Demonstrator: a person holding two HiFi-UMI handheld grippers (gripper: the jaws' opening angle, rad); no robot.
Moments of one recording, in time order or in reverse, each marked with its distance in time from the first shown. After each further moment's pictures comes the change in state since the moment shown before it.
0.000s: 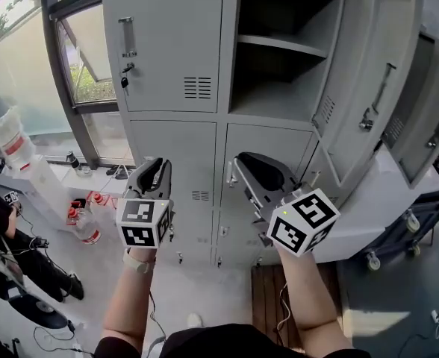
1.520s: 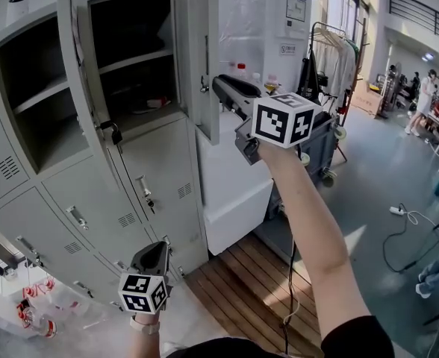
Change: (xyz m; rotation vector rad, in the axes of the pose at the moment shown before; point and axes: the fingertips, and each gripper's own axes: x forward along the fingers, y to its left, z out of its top) left arm -0.041 -0.473 -0.059 -0.137 0.167 -0.753; right arm -0.385 -0.282 0.200 -0.152 -0.075 -0.562
